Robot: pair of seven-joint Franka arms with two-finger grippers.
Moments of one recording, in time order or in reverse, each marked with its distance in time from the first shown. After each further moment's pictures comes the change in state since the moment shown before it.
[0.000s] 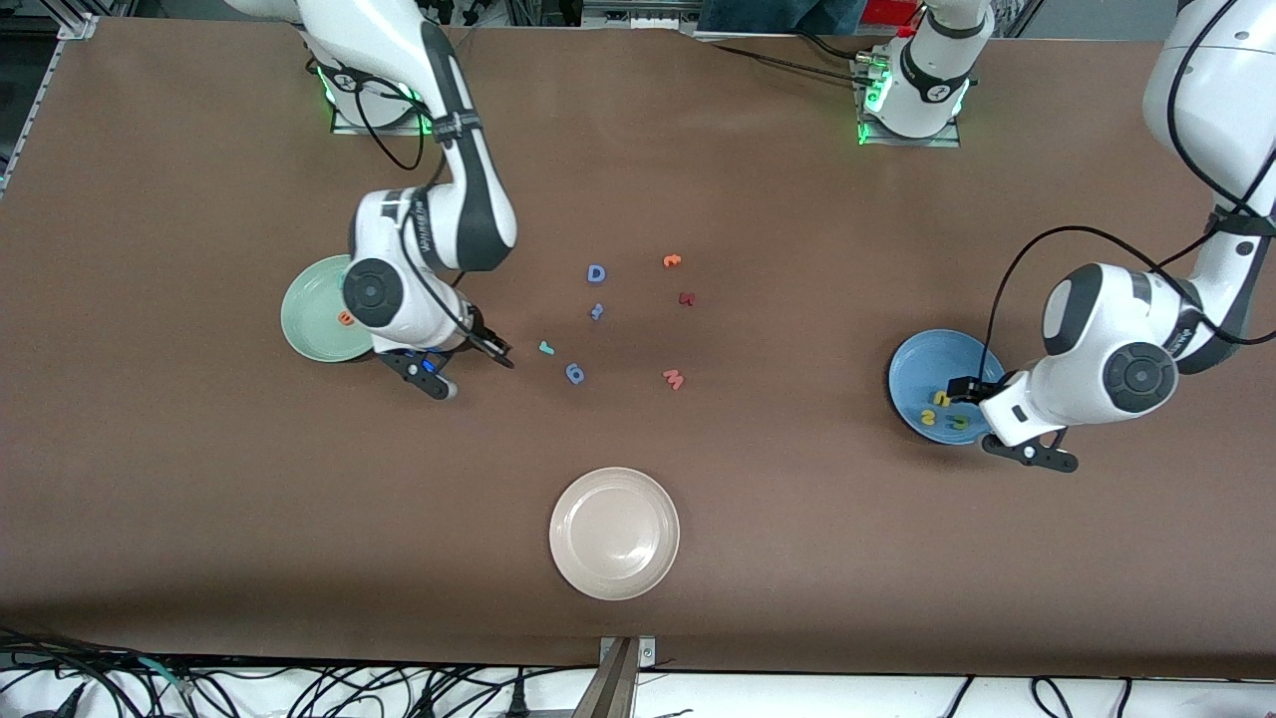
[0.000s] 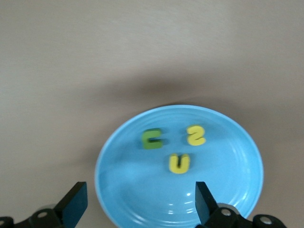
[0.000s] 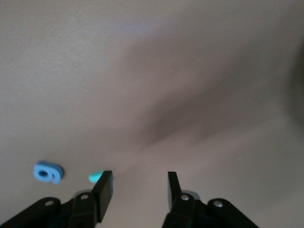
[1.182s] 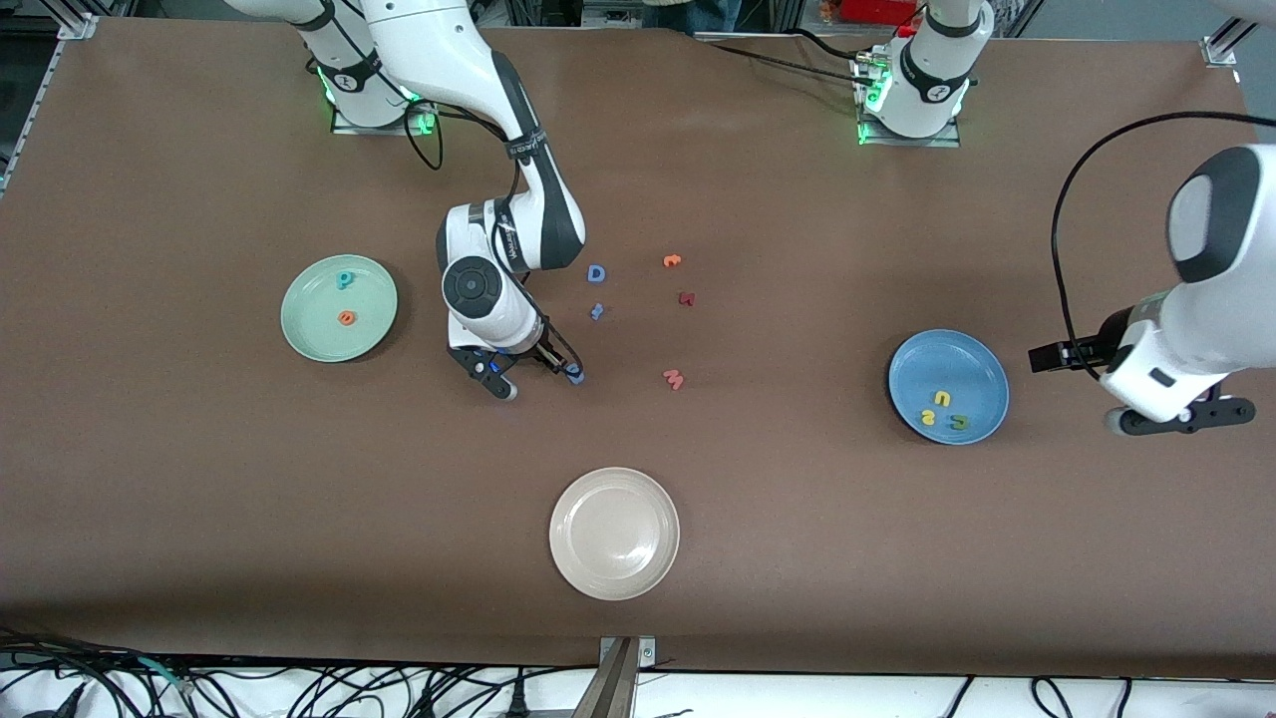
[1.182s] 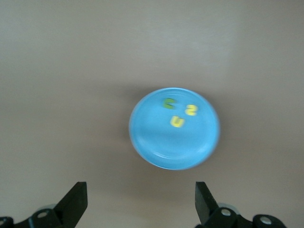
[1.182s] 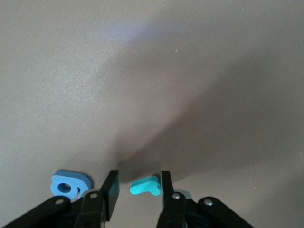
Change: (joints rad) left arm -0.281 -0.274 0.311 0.233 -0.305 -0.415 -0.224; right arm -0.003 0.102 0.124 0.056 0.002 0.149 0.200
